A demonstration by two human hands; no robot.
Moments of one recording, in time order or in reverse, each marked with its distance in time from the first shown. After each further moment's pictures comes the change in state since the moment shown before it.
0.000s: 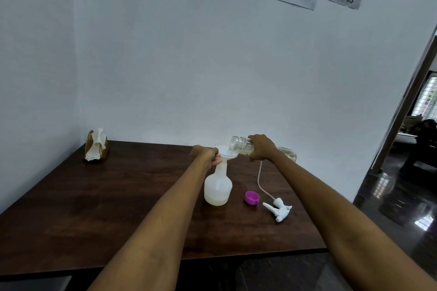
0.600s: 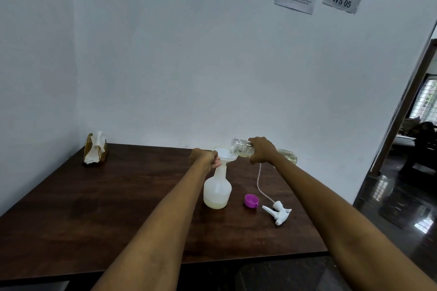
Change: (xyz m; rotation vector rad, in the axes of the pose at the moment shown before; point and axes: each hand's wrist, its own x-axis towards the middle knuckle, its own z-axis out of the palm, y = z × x) left_hand 0.006 -0.002 0.002 0.006 -0.004 -0.013; right_hand -0.001 0.002 -0.002 -0.007 0.008 0.012
